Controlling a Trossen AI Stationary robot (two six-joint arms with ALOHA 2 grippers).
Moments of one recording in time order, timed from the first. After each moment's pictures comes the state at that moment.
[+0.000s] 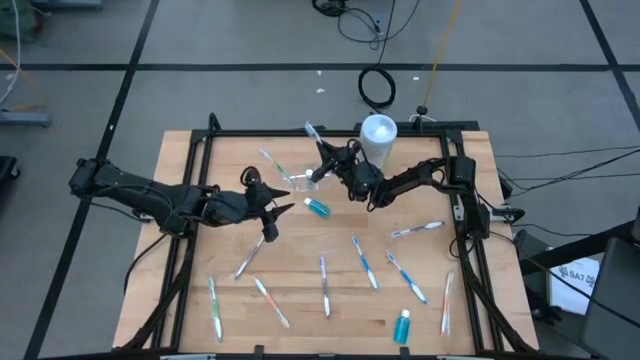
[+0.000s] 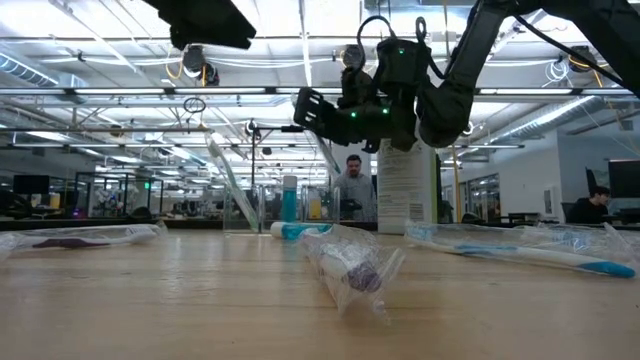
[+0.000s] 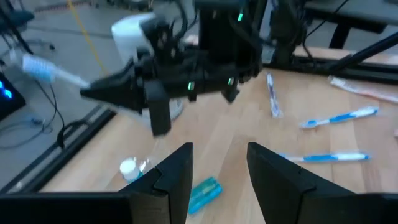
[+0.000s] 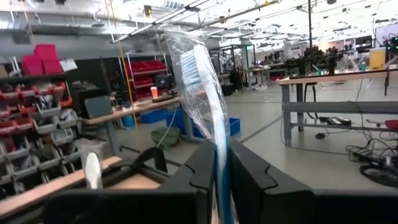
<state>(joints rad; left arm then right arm) -0.22 1.12 0.85 -0.15 -0.55 -0.18 -0.23 2.06 0.97 1.33 0.60 0.03</state>
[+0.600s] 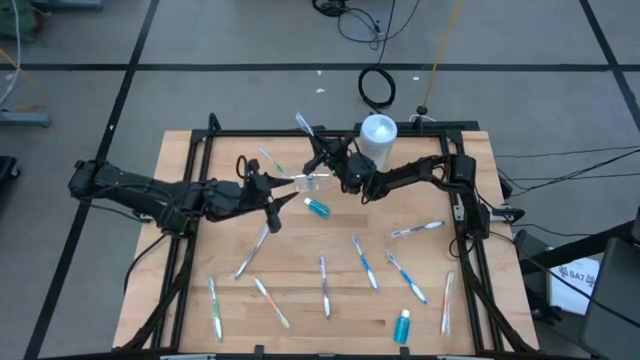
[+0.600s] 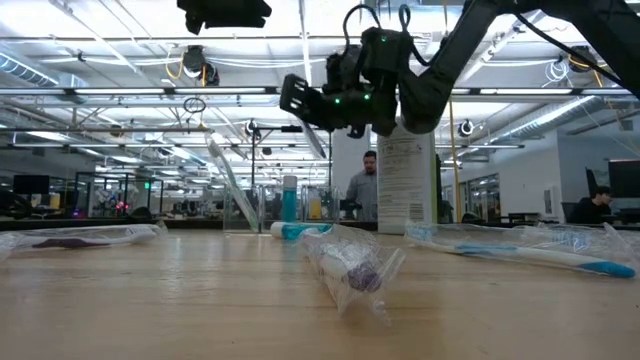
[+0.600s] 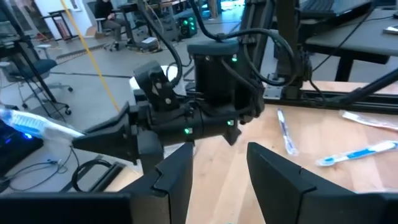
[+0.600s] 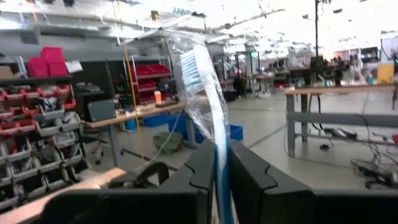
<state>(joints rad) -0.16 1.12 0.85 0.03 -0.55 0.00 -0.25 2.06 1.11 1.21 0.56 0.00</state>
